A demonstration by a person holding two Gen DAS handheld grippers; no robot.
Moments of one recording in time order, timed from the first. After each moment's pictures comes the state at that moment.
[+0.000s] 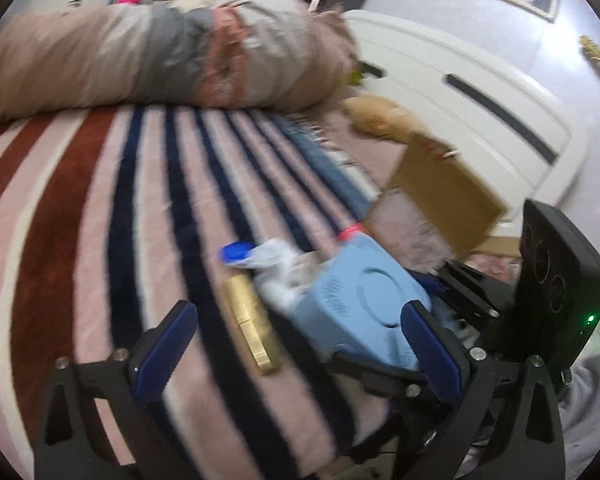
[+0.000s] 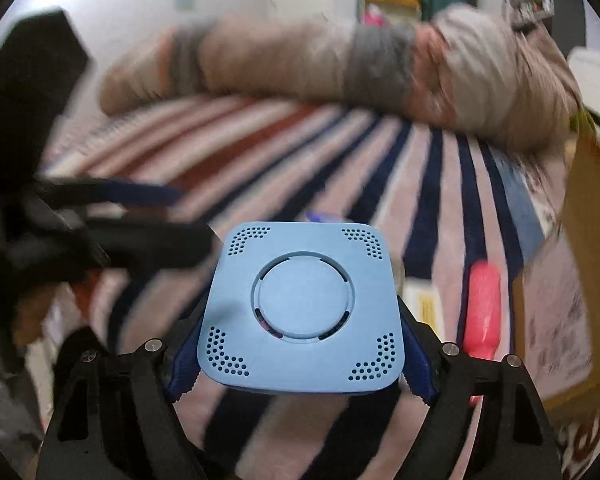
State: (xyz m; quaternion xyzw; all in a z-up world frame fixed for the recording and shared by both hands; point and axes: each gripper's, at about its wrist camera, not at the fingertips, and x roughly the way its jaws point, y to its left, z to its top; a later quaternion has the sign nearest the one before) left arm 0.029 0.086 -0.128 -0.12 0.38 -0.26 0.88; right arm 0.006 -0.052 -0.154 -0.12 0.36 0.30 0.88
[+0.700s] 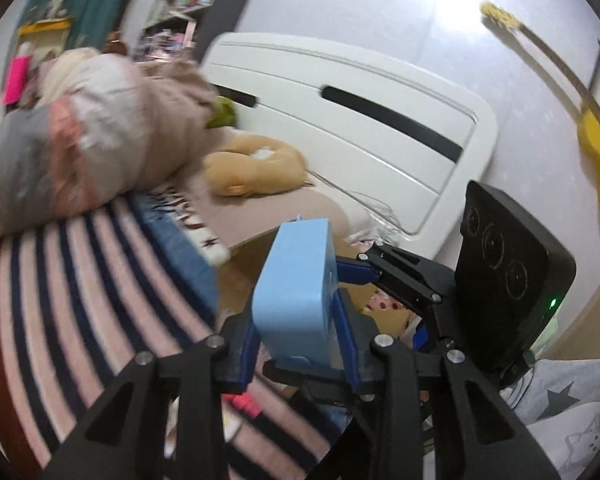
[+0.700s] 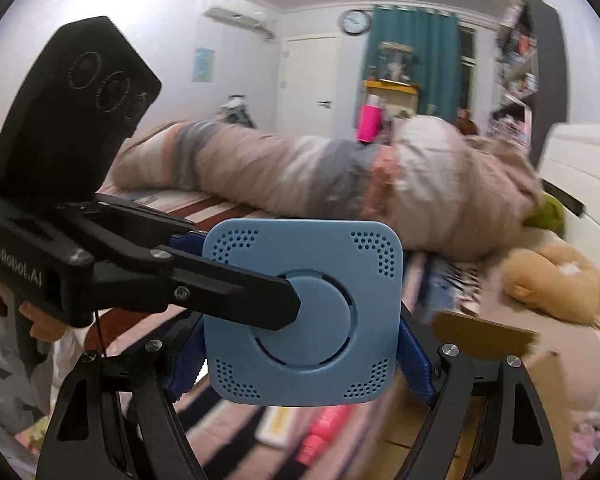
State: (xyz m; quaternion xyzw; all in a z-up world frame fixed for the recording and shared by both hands) left arm 0.071 -0.063 0.020 -0.05 0.31 -0.41 0.85; right arm 0.030 -0.173 -0.011 -0.11 0.23 0.30 0.92
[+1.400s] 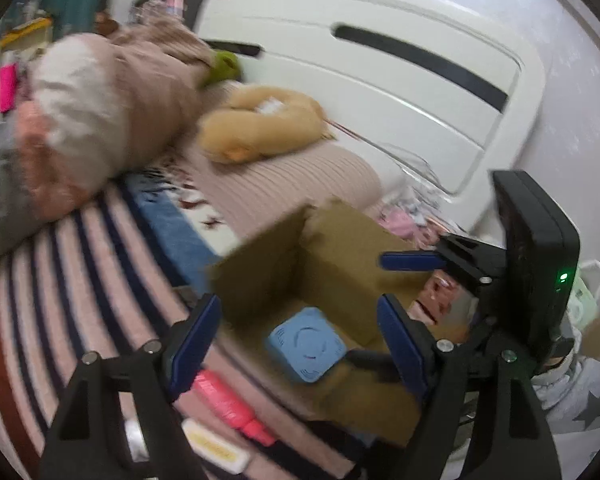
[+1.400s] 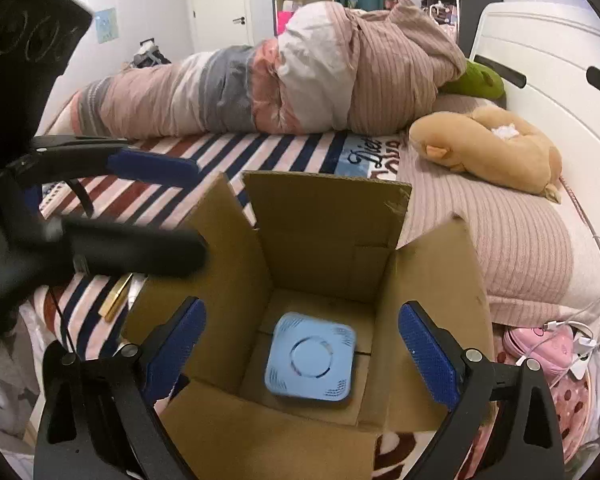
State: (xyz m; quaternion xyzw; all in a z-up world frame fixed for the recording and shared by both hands) left arm 0.124 -0.129 0.001 0.03 0.38 -0.35 0.86; right arm 0.076 -0.281 -0.043 -0.08 0.40 0.19 0.89
